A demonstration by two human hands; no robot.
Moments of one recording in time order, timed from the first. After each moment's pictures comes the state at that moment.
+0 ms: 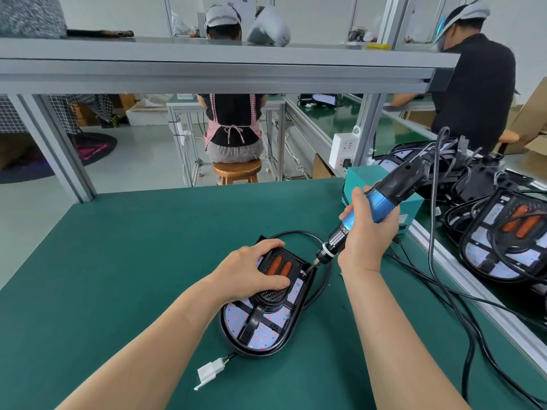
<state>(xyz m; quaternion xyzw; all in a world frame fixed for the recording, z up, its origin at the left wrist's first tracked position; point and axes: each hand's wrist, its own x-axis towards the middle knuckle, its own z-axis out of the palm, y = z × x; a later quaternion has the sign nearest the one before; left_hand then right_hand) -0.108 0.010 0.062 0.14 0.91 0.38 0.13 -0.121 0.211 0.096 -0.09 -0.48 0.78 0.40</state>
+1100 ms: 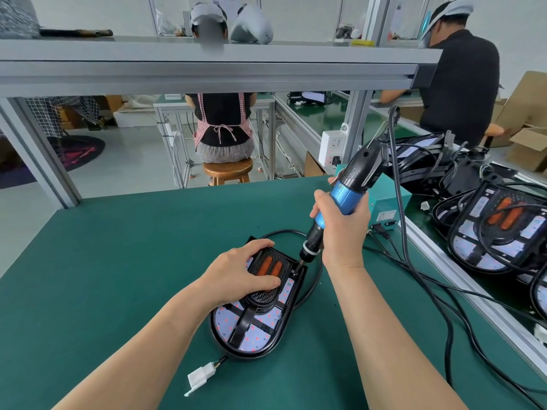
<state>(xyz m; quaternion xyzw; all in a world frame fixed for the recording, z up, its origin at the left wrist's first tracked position) -0.106 0.011 0.060 0.13 0.90 0.39 0.12 -0.118 0.201 0.101 -0.02 -0.56 0.76 0.33</state>
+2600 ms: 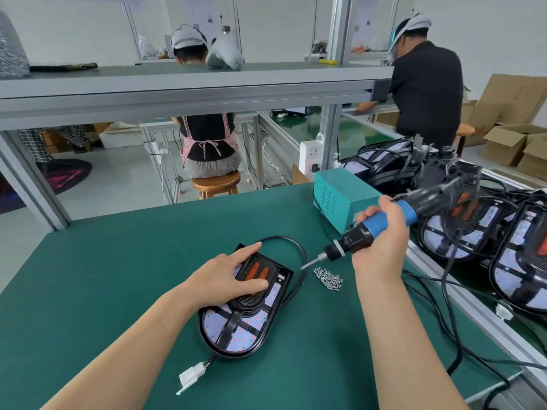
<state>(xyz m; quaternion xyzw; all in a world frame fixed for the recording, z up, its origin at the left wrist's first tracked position) -0.102 0.010 0.077 0.16 0.93 0.28 0.16 -0.084 0.280 0.103 -0.11 -0.29 0.89 0.34</state>
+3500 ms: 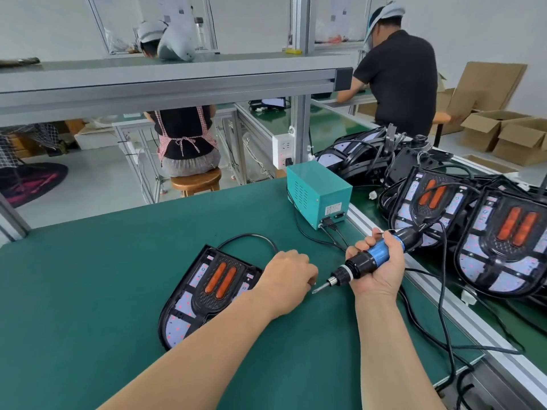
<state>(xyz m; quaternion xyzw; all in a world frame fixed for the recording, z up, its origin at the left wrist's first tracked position) -0.088 0.176 0.050 0.40 0.92 0.03 0.00 -0.071 0.353 0.018 -0.12 -0.16 0.94 0.26</state>
